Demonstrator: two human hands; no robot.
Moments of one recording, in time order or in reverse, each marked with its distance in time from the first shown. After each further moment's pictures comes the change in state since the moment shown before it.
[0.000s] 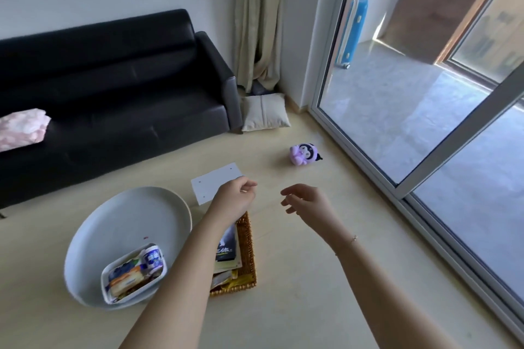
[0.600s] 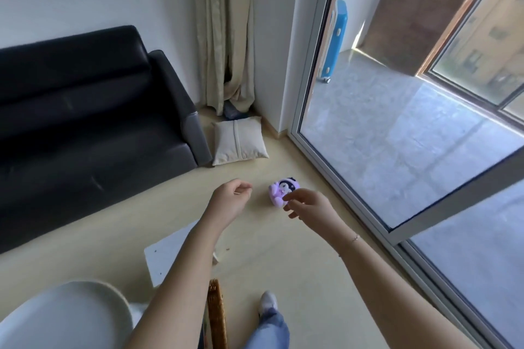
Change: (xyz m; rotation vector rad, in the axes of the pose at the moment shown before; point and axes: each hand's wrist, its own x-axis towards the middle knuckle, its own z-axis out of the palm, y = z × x) left_hand 0.356 0.103 0.014 -0.136 -0.029 -0.051; right_hand 0.324 -0.046 -0.134 -0.046 0.051 0.085
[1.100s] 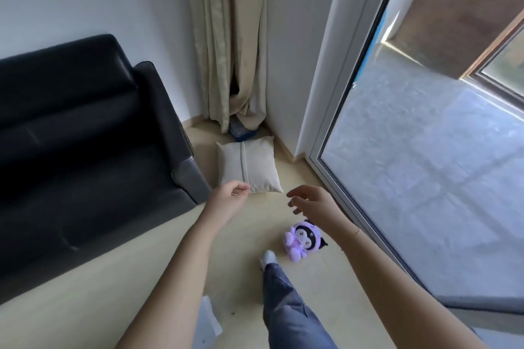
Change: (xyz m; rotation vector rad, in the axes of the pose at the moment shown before) left_hand 0.385 0.057 -0.058 -0.009 -0.004 -0.086; right_hand 0.402 -0.086 -0.029 -0.069 -0.078 0.045
